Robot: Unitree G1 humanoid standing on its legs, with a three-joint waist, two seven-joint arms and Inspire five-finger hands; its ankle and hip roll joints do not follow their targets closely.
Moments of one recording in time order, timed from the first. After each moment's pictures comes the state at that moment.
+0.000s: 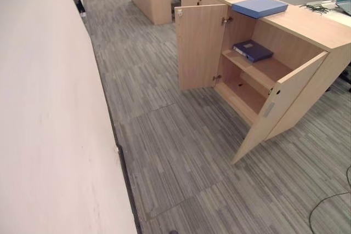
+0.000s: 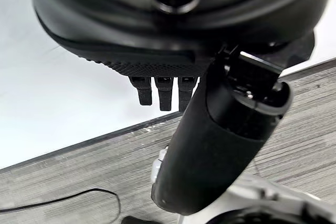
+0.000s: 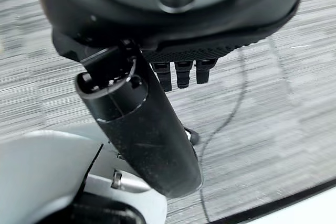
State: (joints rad) left arm 0.07 0.18 -0.04 1.45 -0.25 0.07 -0.10; right arm 0.03 -0.26 0.22 1.40 0.01 0.05 0.03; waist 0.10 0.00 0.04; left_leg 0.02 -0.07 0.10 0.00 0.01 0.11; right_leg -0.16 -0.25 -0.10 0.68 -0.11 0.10
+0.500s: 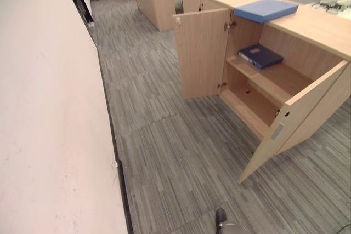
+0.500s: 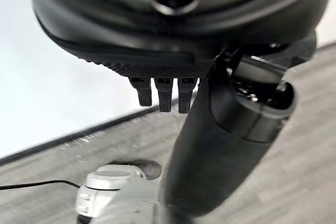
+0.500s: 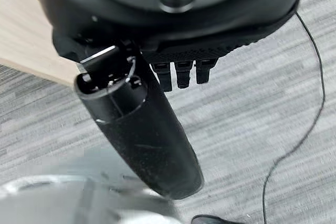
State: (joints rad) left arm 0.04 0.19 -0.07 1.40 -0.18 -0.03 0.05; right arm -0.04 -0.28 0.18 1.32 0.14 0.03 -0.01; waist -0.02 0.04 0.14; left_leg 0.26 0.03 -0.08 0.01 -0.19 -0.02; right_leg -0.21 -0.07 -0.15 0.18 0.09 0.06
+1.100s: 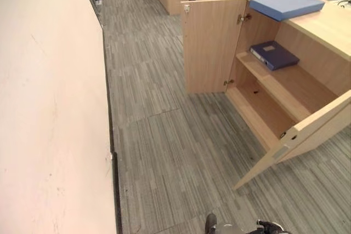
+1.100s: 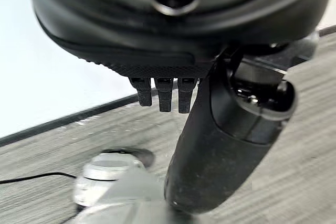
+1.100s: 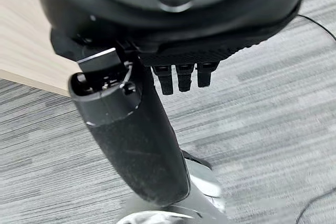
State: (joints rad) left arm -0.02 0.22 -0.18 1.37 -0.14 -0.02 0.06; right arm -0.10 -0.30 0.19 1.34 0.16 0.01 0.01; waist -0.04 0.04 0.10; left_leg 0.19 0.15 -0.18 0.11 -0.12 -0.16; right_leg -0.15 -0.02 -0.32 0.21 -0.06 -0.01
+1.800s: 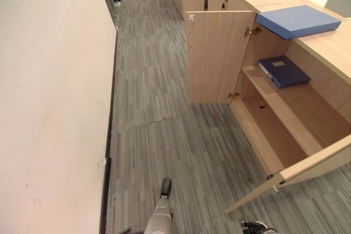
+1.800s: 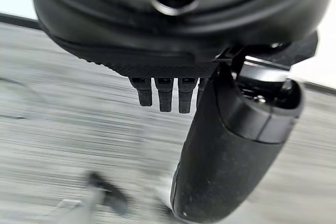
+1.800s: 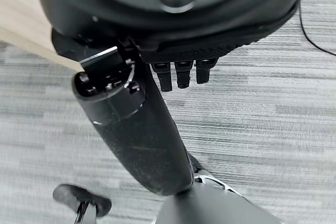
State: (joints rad) left arm 0.02 0.20 0.14 1.47 -0.35 -0.02 0.02; right arm -0.15 -0.23 0.29 1.39 0.09 0.04 0.05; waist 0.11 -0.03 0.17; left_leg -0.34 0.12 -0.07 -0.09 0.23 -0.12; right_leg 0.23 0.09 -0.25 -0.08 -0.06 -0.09
